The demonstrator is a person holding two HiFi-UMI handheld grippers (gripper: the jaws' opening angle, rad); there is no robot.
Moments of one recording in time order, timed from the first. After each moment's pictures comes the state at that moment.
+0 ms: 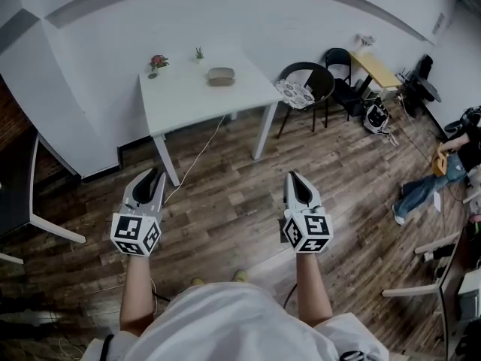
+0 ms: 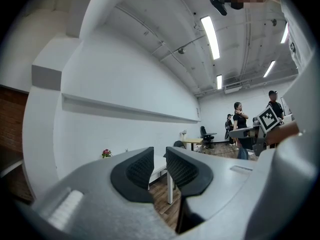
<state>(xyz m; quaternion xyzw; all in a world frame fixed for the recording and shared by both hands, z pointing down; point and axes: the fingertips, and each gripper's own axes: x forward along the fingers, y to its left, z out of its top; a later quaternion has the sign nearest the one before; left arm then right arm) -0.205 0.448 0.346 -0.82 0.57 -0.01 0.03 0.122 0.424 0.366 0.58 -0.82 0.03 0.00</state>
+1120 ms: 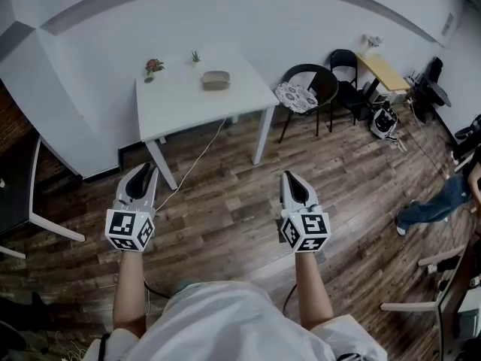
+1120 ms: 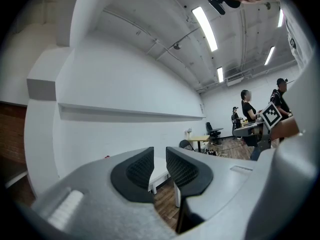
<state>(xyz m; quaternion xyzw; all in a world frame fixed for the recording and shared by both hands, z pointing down) -0.134 0.399 0.330 -0.80 0.60 -0.03 0.06 0.195 0.366 0.372 0.54 -0.84 0.03 0.00</state>
